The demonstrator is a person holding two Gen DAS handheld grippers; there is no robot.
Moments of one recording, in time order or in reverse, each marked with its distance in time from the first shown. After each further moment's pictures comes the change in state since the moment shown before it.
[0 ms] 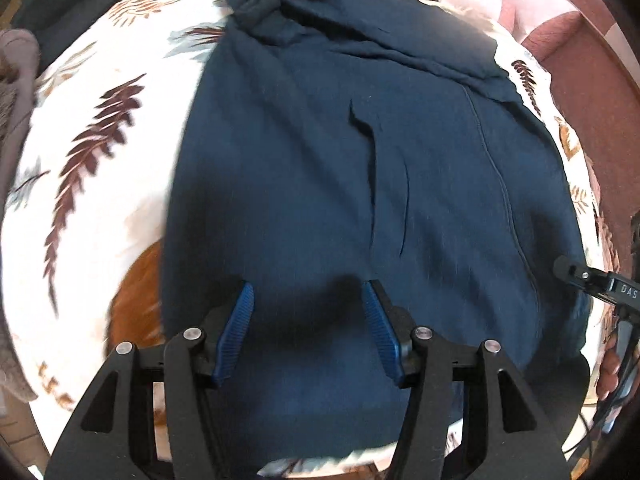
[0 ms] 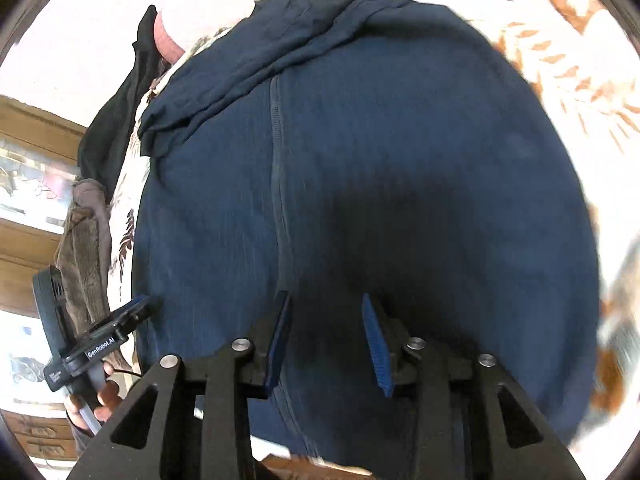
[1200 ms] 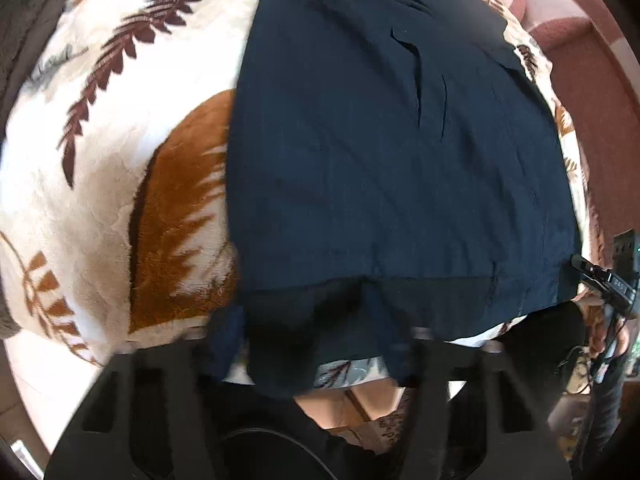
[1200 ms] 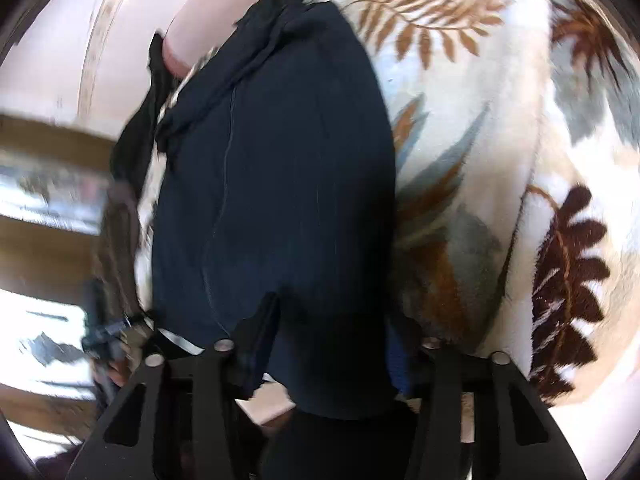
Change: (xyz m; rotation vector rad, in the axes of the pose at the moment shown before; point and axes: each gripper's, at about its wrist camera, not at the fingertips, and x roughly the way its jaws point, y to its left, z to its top) left arm -0.004 0.044 -0.074 -0.053 0.139 -0.064; right arm -0.030 -0.092 -0.036 0.006 0.029 0.141
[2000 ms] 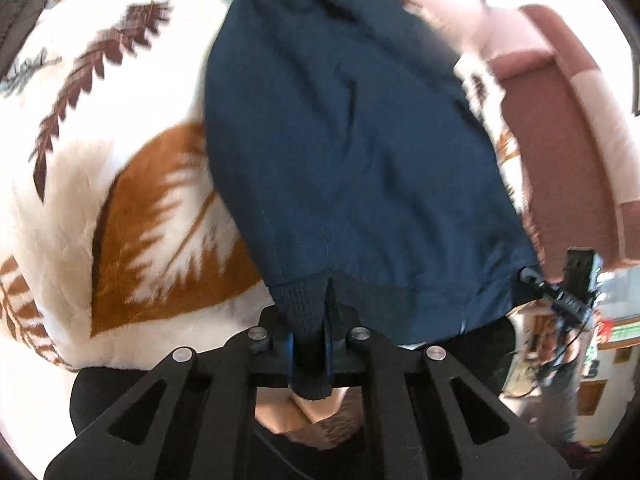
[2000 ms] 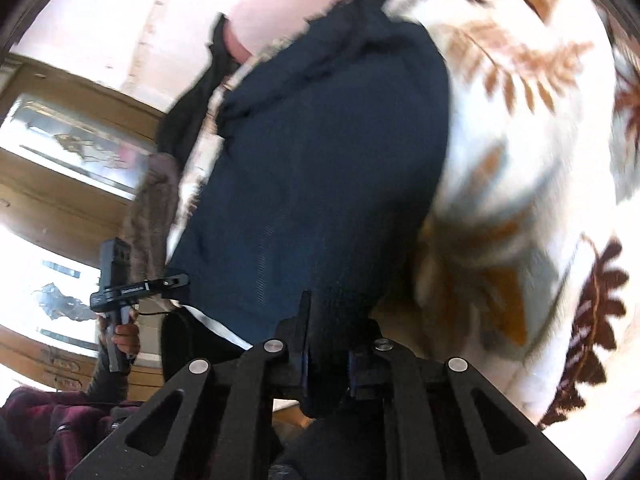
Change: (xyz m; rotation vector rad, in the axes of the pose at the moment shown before) left arm -0.035 -0.002 0.021 -0.055 -0.056 -0.267; right arm -0.029 0.037 0.001 -0.153 -0.048 0.145
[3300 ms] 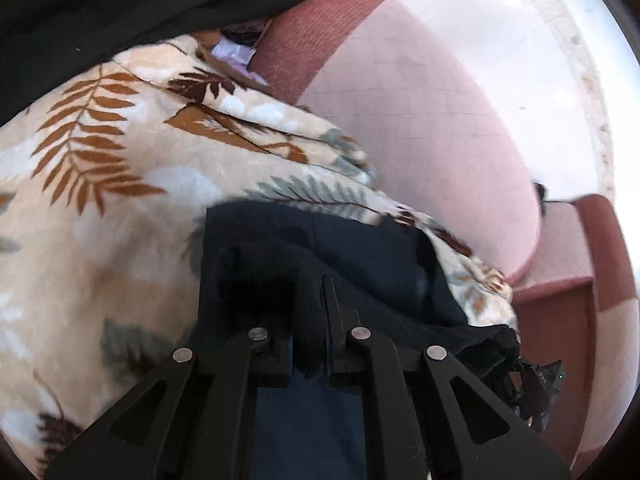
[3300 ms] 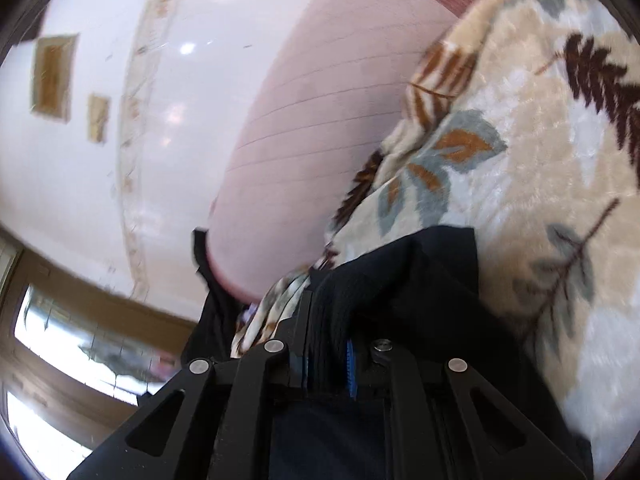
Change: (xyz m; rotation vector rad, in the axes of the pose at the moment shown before) left arm 0.049 0.031 0.380 -0.260 -0.337 0.036; right arm 0.116 -0.055 0.361 0.362 -0.465 0.168
